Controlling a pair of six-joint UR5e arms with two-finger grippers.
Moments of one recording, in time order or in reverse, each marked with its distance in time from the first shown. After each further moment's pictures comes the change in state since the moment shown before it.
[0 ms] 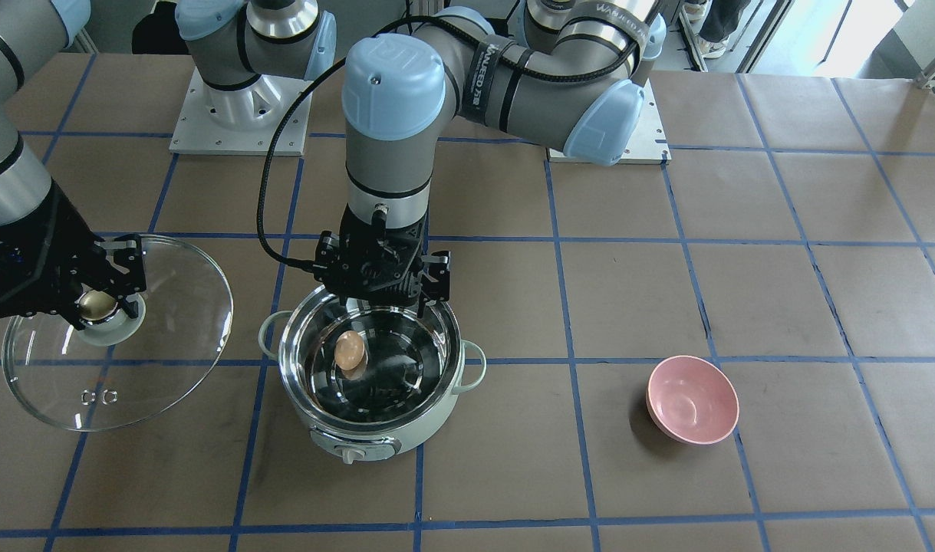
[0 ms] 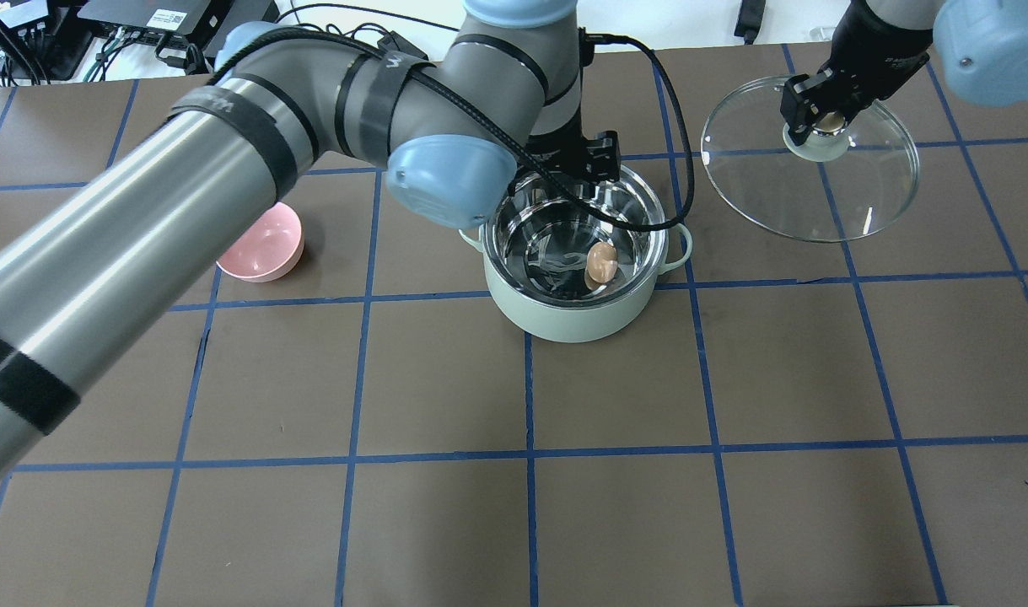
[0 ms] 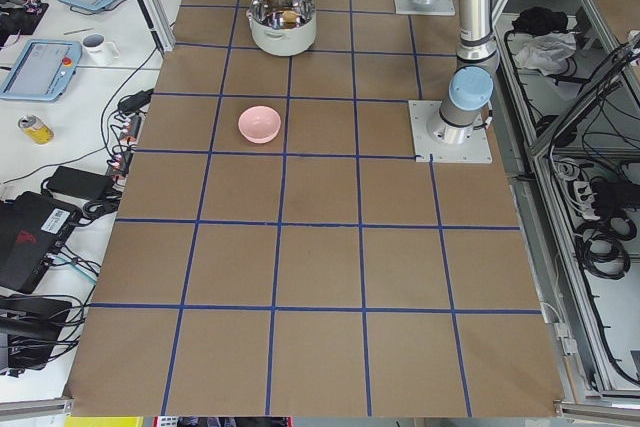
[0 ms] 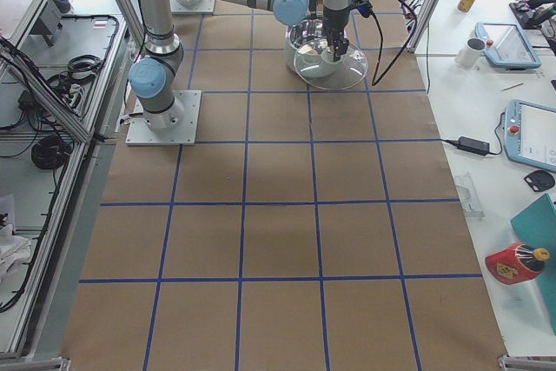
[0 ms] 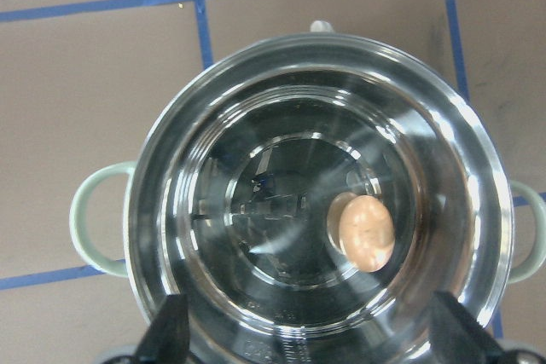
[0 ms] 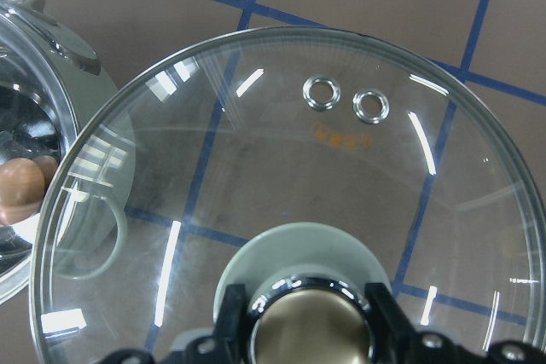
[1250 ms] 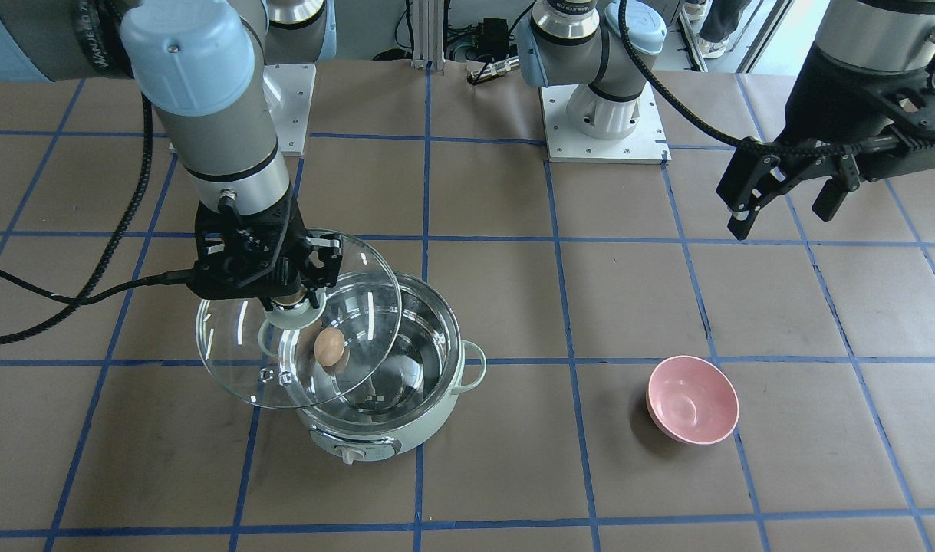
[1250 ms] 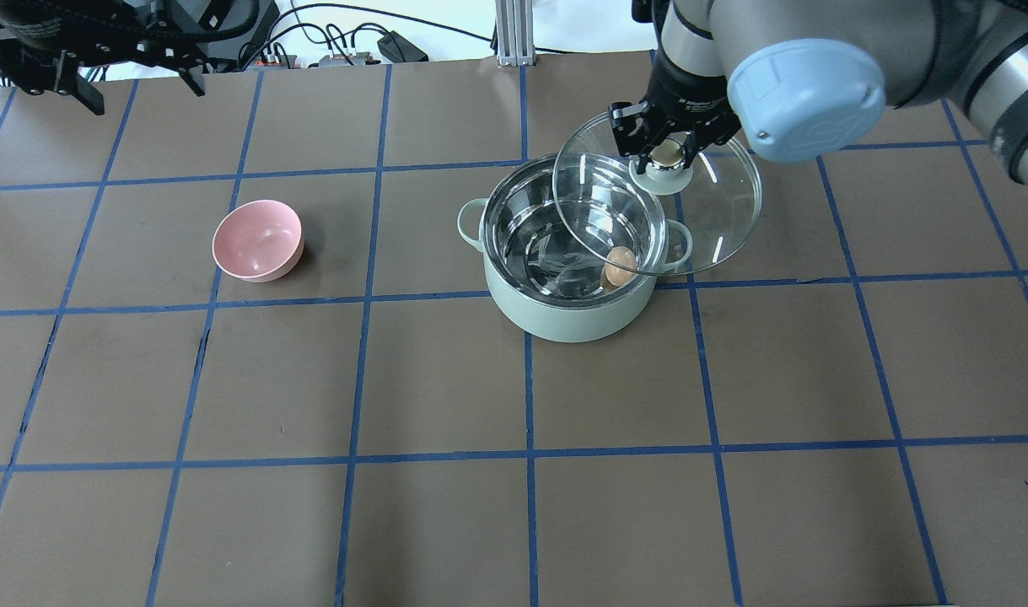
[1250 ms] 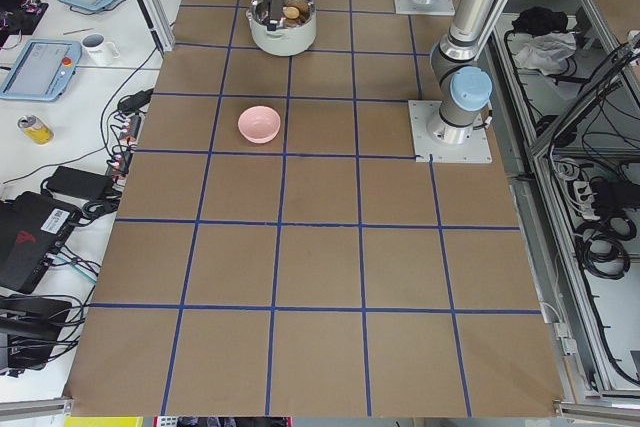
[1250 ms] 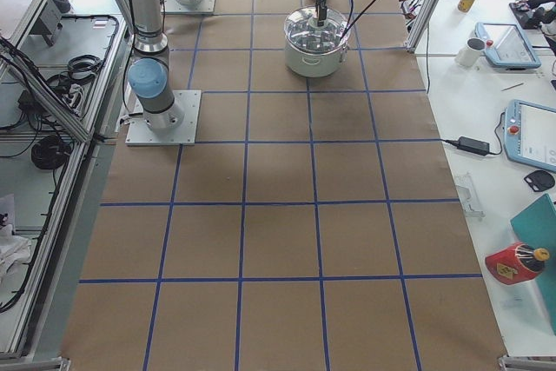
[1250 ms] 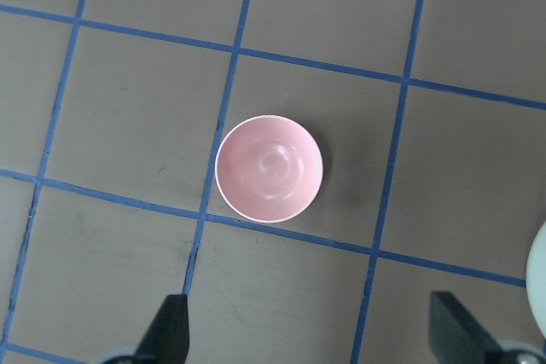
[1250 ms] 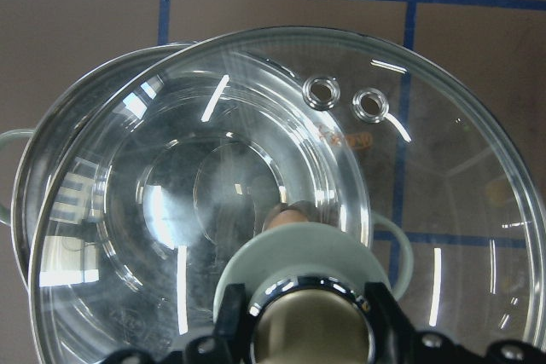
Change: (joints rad) left arm 0.576 0.356 -0.014 -0.302 0.104 0.249; right arm 0.322 0.044 0.003 -0.046 -0.009 0.553
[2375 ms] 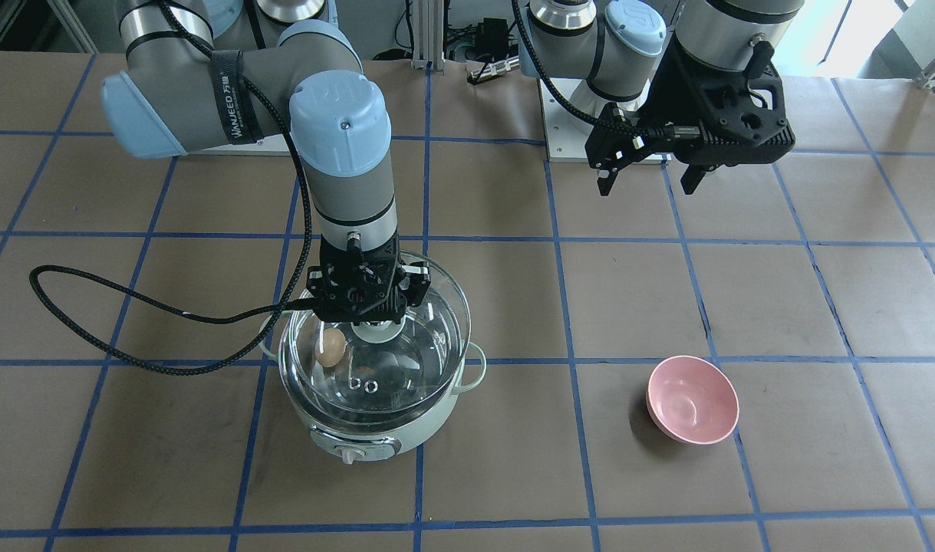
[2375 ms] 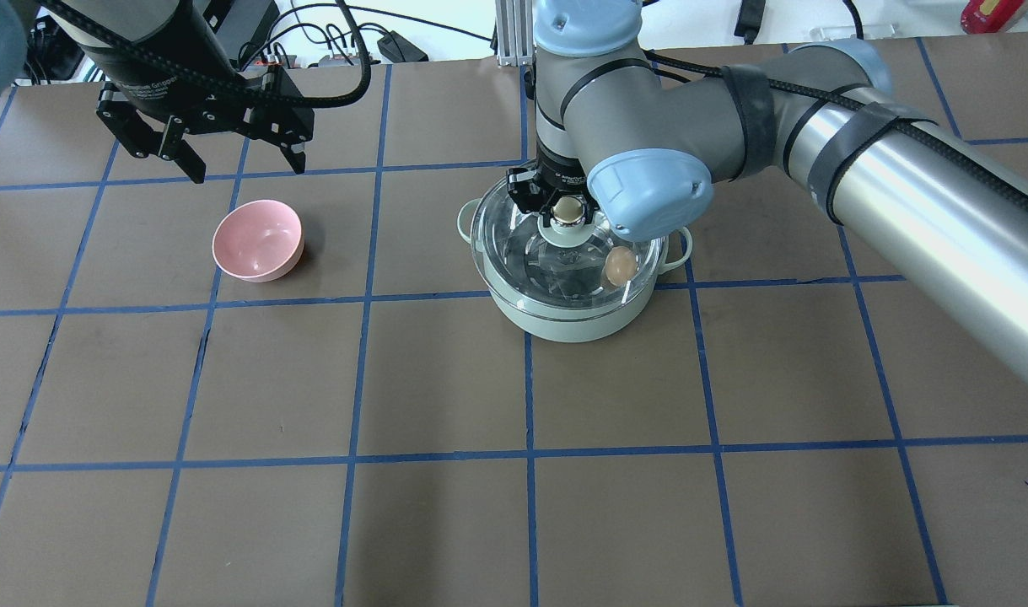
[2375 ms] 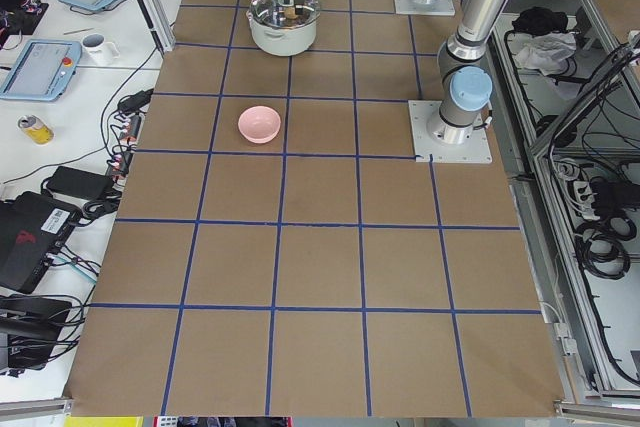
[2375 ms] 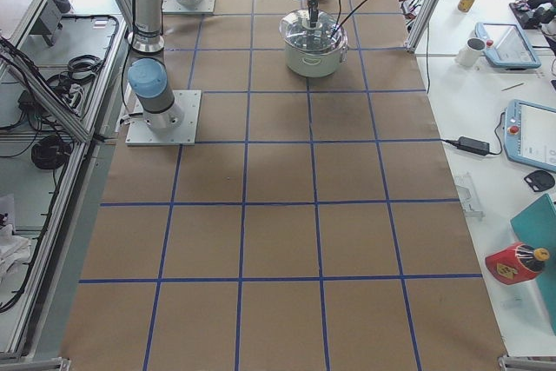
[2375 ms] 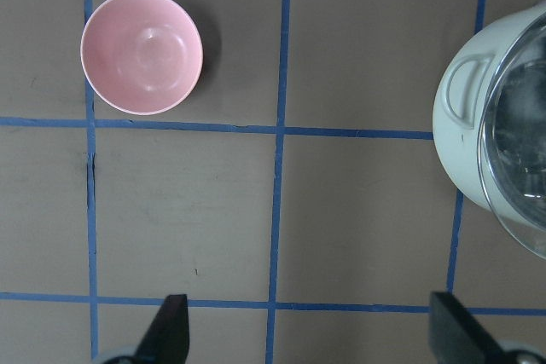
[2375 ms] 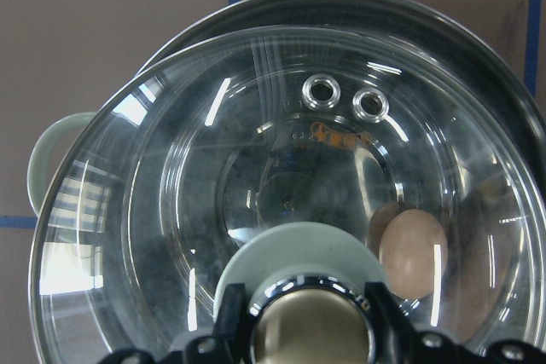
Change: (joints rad) left arm -0.156 0.015 -0.029 -0.178 -0.088 -0.006; right arm 0.140 0.107 0.045 -0.138 -0.009 0.168
